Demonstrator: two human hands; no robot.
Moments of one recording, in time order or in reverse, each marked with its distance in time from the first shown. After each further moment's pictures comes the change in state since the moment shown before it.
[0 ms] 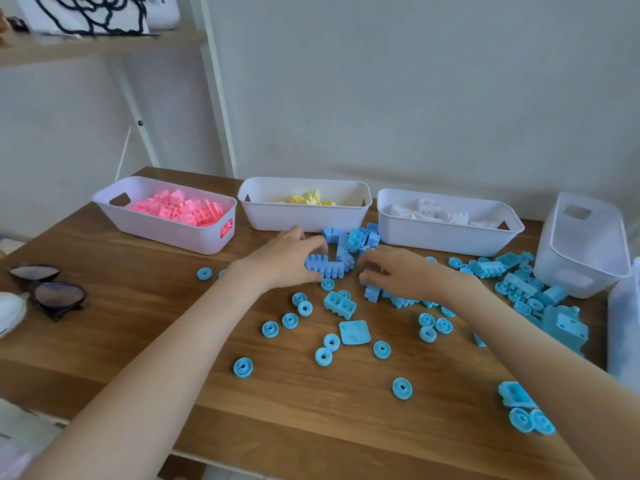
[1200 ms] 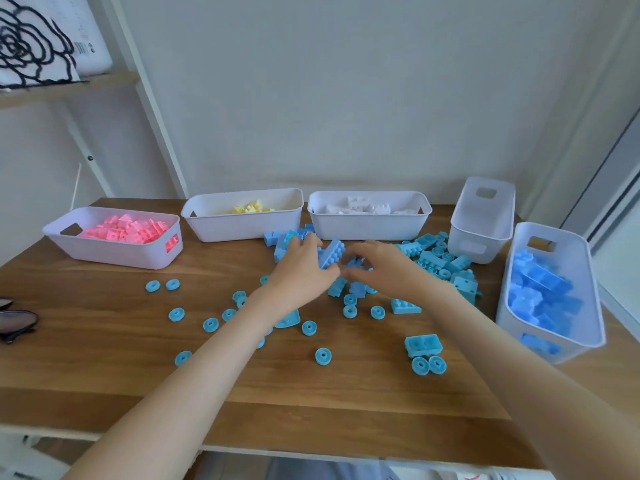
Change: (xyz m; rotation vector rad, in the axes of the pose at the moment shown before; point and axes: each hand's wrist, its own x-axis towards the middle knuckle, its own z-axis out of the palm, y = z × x) left_hand -0.020 0.145 0.020 -0.305 0.170 -0.122; right_hand -0.087 0.041 0.001 0.249 0.344 0.039
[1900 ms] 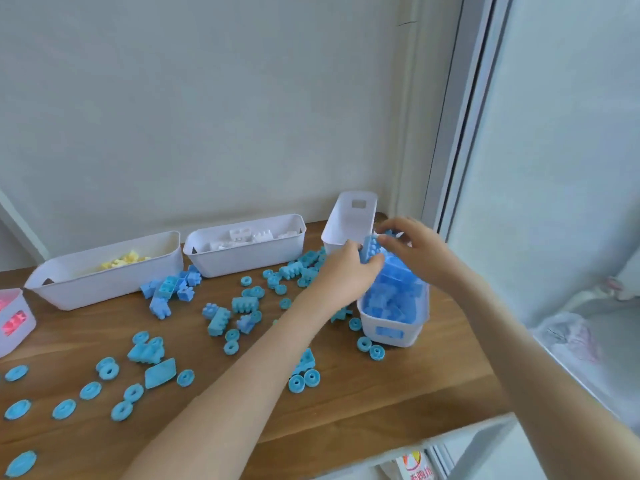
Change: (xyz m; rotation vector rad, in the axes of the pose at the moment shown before) left_hand 0.004 0.200 0.094 -0.226 -0.223 0.236; right_hand -0.130 0.116 -0.128 0.074 0.485 0.340
